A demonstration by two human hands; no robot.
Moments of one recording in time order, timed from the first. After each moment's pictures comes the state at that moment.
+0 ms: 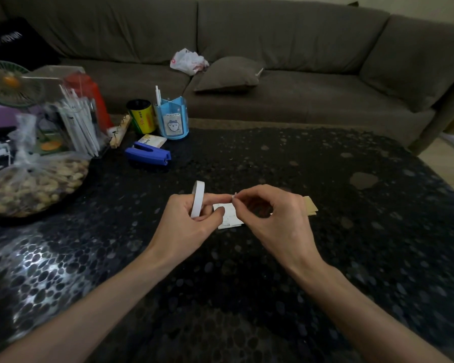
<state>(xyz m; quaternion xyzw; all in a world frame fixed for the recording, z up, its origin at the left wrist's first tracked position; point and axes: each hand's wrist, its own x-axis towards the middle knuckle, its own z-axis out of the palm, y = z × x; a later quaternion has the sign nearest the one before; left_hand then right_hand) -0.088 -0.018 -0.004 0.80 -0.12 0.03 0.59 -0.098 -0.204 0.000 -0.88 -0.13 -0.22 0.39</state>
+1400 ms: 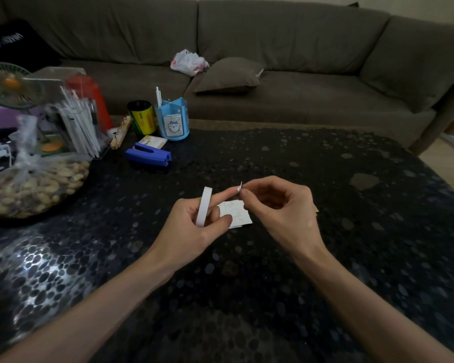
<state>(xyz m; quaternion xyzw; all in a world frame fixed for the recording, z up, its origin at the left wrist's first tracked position) -0.093 -0.019 -0.002 0.77 -0.15 -0.02 0.62 -0.092 -0.210 0.008 -0.80 -0.07 -0.14 0.57</state>
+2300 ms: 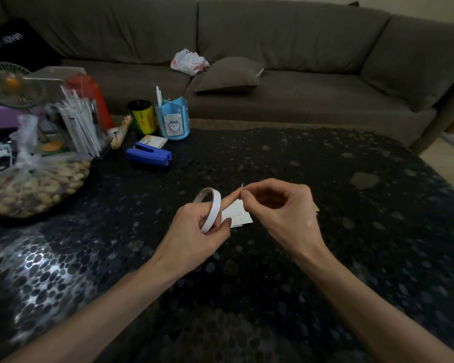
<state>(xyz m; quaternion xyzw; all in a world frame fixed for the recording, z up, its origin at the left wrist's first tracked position) -0.093 -0.022 -0.013 0.86 -0.15 0.06 0.49 -0.093 -0.210 0.007 -0.82 -0.08 -0.15 0.54</state>
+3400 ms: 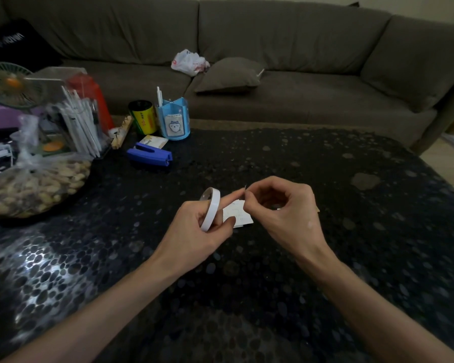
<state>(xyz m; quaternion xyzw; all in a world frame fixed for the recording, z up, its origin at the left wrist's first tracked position) -0.093 -0.022 -0.009 0.82 -0.18 0.04 0.54 -0.095 -0.210 0.012 -0.84 -0.09 -0.17 0.51</state>
